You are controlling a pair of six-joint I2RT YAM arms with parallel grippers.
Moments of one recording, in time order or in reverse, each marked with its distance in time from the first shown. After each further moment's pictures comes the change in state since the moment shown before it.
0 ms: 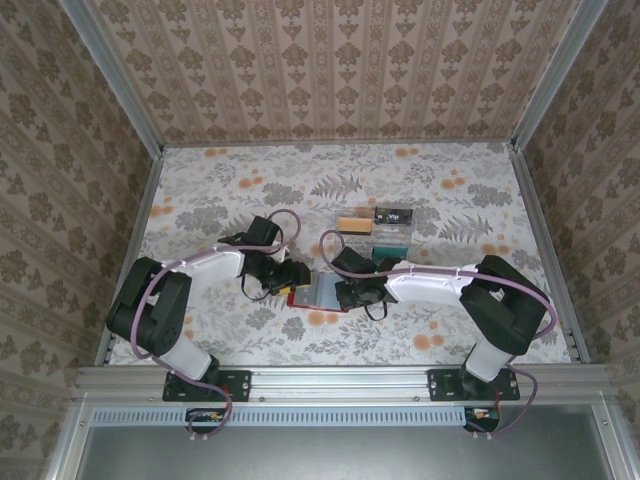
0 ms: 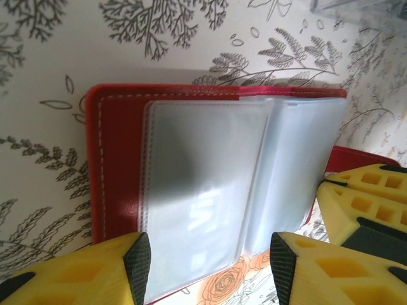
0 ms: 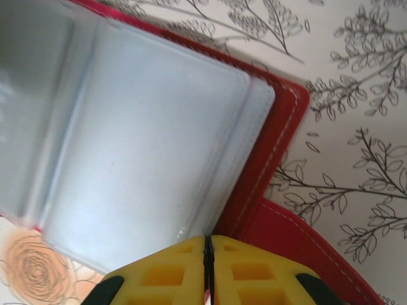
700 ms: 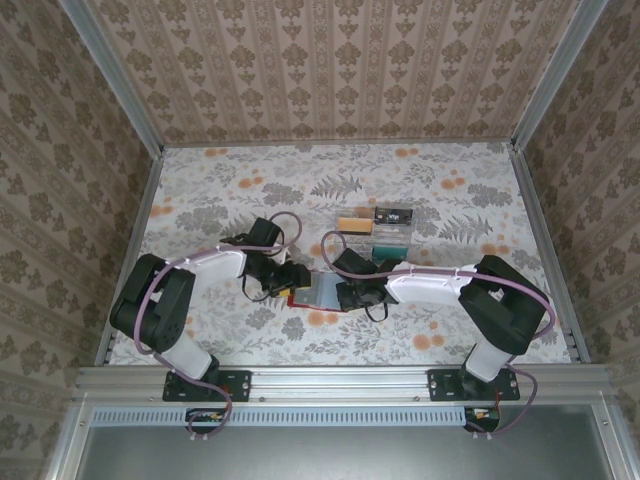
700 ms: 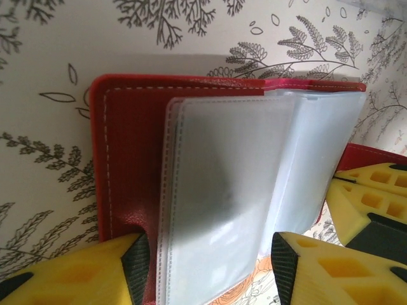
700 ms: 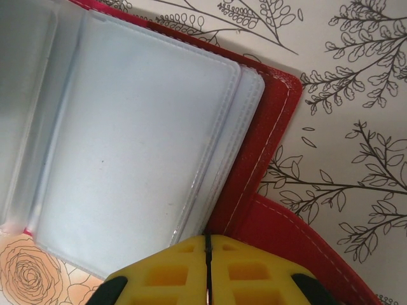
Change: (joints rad) left arm -0.008 0.027 -0.005 0.018 0.013 0.000; right arm -0.002 0.005 -0.008 0.018 -0.003 0.017
